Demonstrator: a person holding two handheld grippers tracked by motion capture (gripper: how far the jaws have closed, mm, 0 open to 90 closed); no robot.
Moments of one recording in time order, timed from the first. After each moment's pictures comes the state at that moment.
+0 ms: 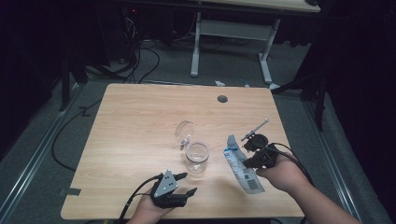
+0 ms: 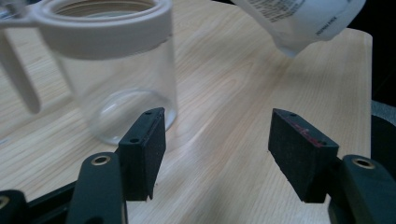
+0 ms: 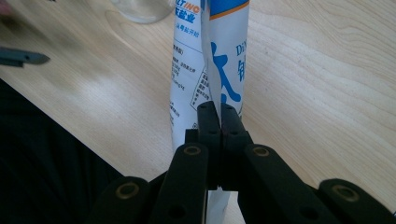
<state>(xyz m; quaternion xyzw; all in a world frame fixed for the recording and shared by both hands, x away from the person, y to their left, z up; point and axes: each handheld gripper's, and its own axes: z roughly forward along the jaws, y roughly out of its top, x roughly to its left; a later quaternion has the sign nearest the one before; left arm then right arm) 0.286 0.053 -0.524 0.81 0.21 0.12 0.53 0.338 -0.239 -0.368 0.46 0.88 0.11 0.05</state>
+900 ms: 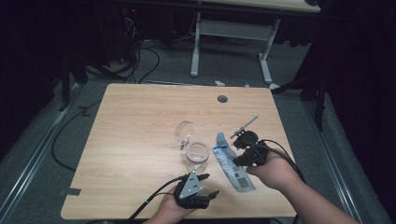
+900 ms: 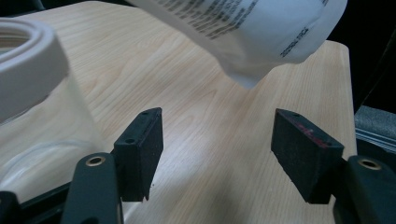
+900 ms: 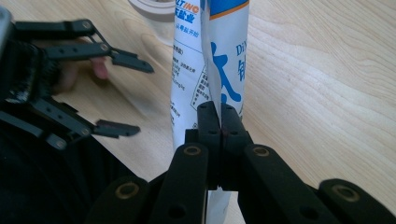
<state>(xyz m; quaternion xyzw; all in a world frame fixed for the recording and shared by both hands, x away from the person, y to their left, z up) 0.286 -0.009 -0.528 0.81 0.18 0.11 0.55 0.339 -0.209 -0.352 0.44 0.89 0.13 0.04</state>
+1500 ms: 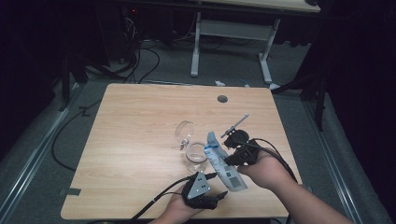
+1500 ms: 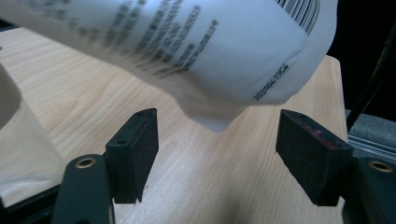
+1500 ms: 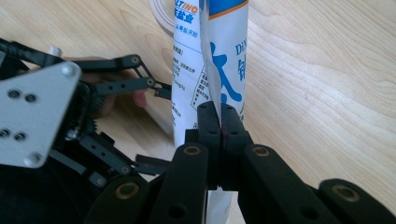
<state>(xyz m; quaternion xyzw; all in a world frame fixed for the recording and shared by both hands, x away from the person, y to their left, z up) 0.286 -0.030 -0.527 0.80 0.16 0.11 0.56 0.340 -0.185 -0.348 0.43 0.89 0.14 0.04</state>
